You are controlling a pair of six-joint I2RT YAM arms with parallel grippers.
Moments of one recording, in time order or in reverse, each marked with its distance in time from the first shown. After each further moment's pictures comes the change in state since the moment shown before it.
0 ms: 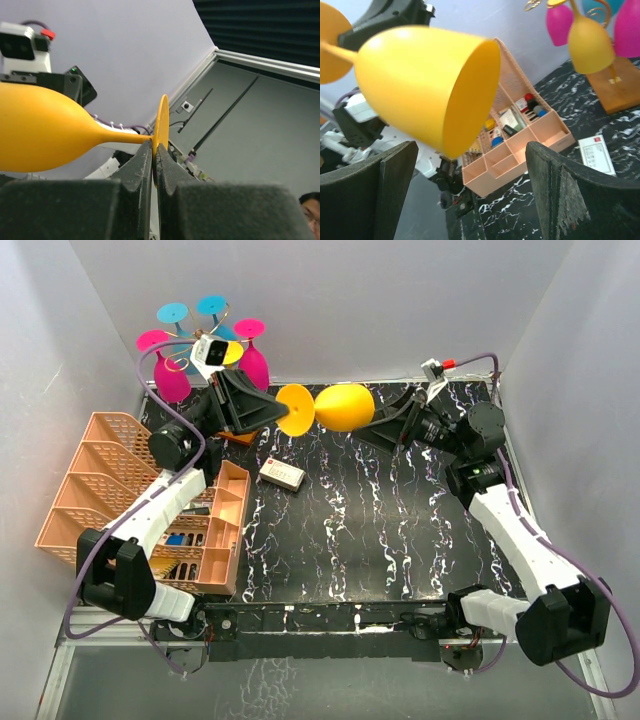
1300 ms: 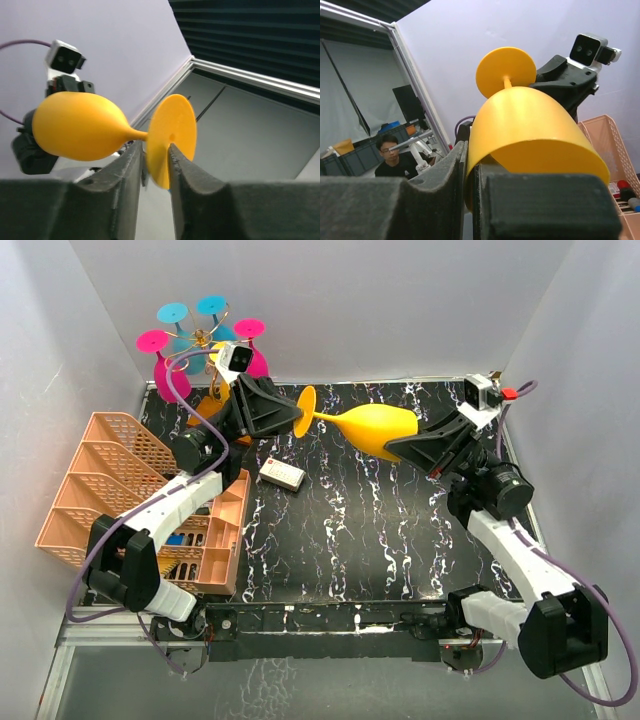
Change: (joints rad) left arm -0.141 0.054 -0.030 0.076 -0.117 -0.062; right arm -0.025 -0.037 -0.208 1.086 0.048 0.746
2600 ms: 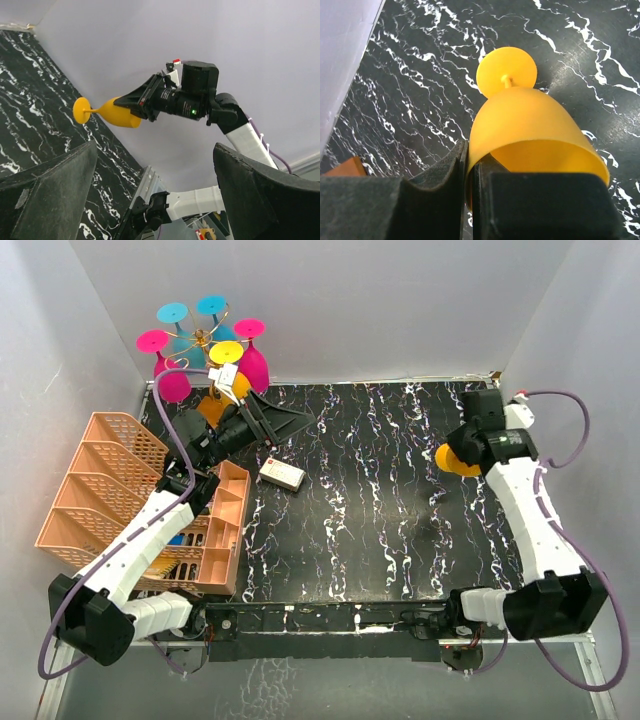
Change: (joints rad) left arm 0.007 -0.298 -0.084 -1.099 -0.196 0.962; right arm -0.075 0.148 0.526 -2.360 1.251 -0.560
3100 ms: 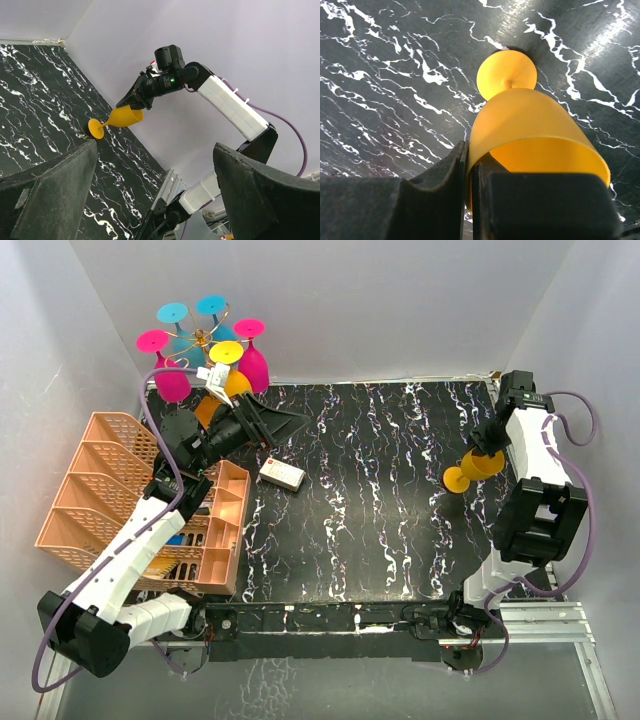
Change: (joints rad) left arm 0.000 -0.066 0.040 -0.177 -0.067 0.152; right arm -0.400 0.457 0.221 -0.110 -0.407 -0.150
